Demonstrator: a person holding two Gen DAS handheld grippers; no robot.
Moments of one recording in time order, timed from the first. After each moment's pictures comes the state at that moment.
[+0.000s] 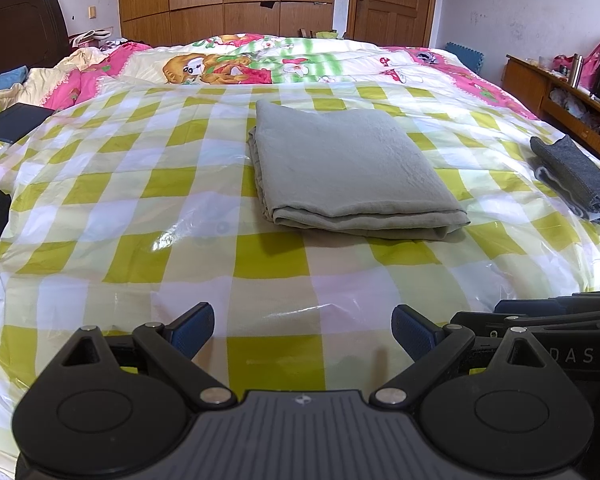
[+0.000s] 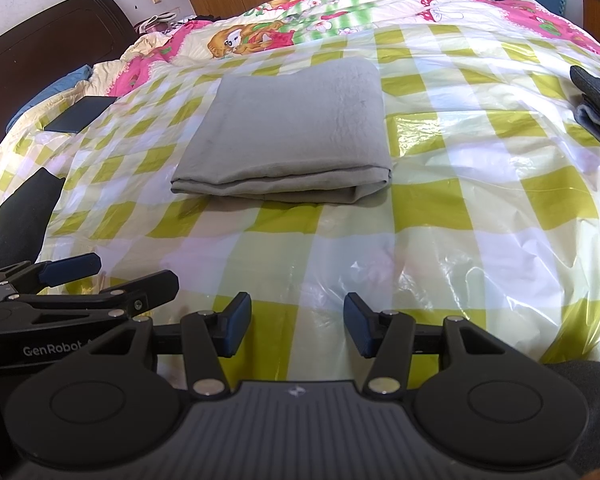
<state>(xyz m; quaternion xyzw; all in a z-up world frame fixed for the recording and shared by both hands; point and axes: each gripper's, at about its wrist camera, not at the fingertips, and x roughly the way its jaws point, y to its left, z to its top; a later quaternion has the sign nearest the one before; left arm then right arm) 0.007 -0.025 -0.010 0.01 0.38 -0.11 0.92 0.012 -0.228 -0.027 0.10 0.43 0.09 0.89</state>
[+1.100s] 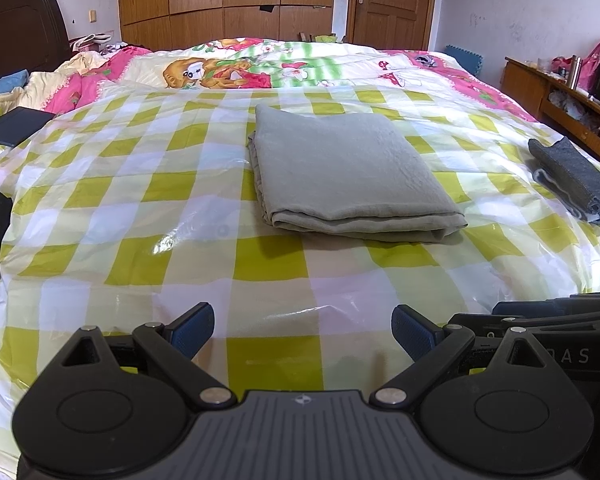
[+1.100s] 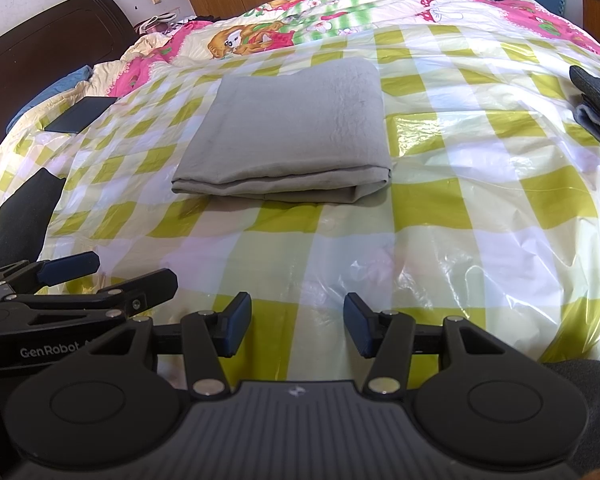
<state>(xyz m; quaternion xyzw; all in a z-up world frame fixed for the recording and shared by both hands) 0.003 -0.026 -0.006 0.02 0.38 -0.11 0.92 0.011 -0.228 -0.026 0.10 0.43 0.09 0.89</state>
